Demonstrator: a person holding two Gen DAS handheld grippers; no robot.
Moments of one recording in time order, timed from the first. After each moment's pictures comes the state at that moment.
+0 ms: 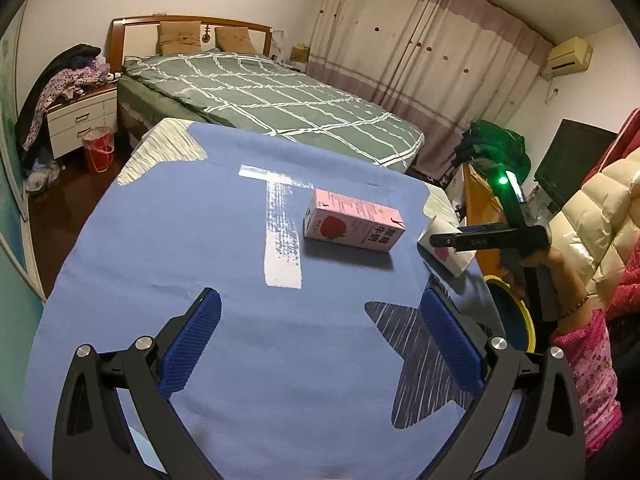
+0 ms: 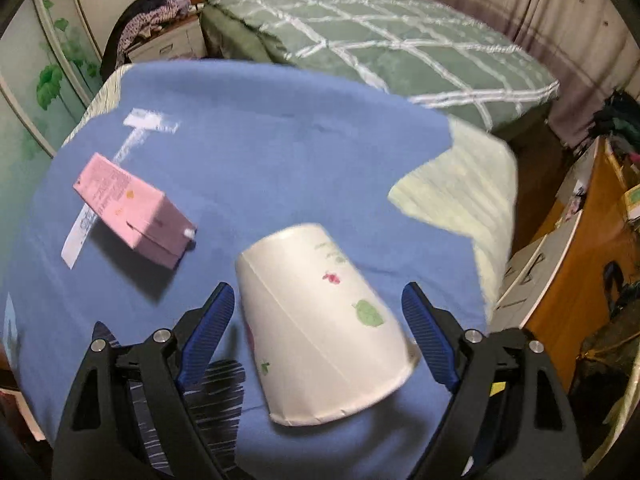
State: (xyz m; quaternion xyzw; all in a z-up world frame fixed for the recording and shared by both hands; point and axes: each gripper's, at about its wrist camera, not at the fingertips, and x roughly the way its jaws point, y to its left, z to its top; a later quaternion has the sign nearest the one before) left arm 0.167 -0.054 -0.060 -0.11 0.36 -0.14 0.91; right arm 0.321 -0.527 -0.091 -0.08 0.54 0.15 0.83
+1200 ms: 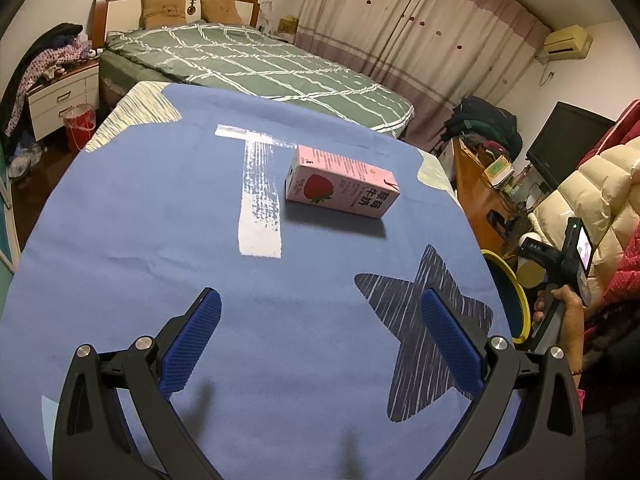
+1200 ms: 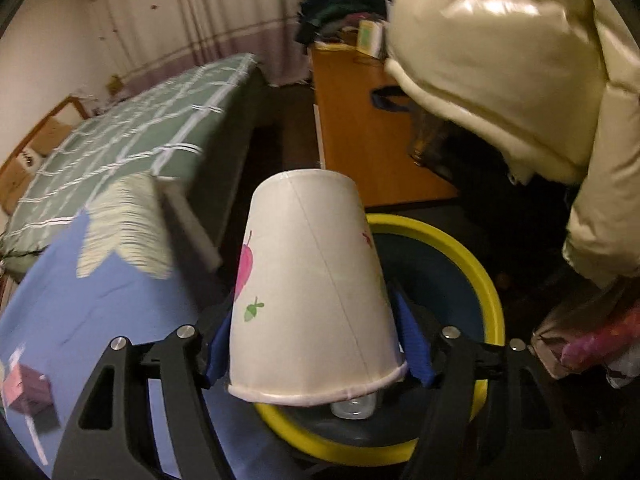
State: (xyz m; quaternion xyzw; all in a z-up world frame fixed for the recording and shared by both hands) left arm 0.189 -0.071 -0.097 -0.12 0.41 -0.17 0.89; right arm 0.184 -0.719 -0.097 0.22 0.39 -0.32 0.84
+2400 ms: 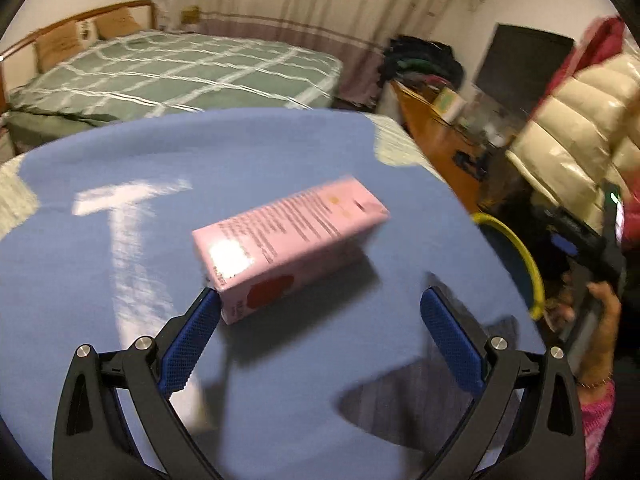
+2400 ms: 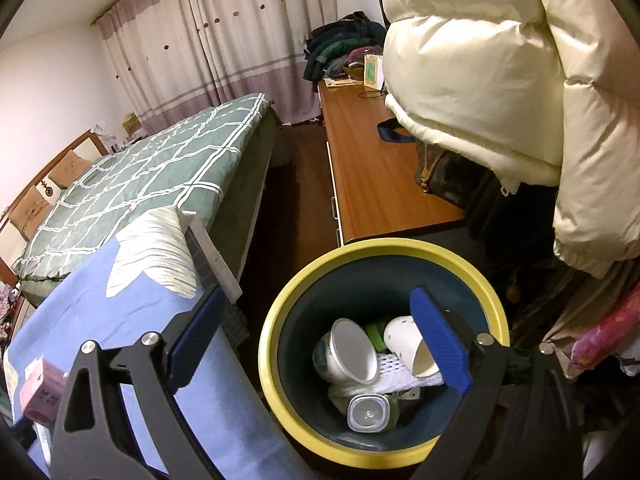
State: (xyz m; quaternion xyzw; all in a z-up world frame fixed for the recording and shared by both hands) left arm 0.317 -0.172 -0.131 0.00 0.43 -0.32 0.84; right arm 0.156 -0.703 -0.082 0.23 0.31 -0.30 0.88
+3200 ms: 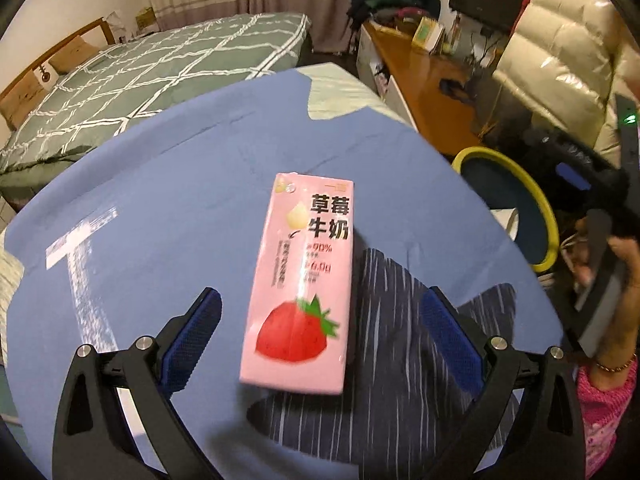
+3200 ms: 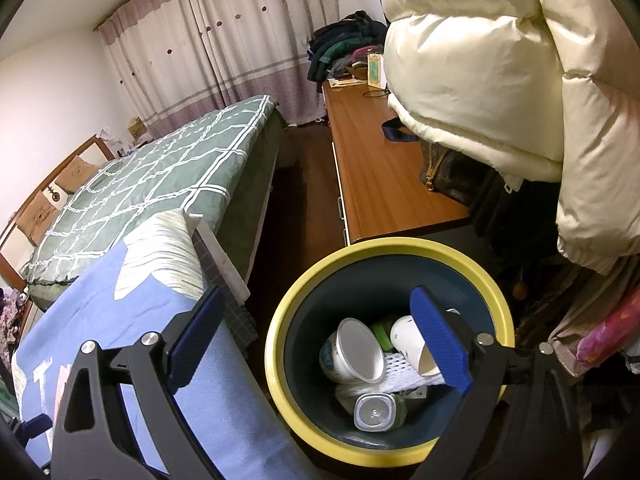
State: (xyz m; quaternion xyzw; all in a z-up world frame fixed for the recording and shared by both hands) left arm 0.304 -0.263 -0.121 0.15 0.47 -0.31 0.81; right arm 0.155 -0.702 -0.082 0.24 0.30 -0.29 0.88
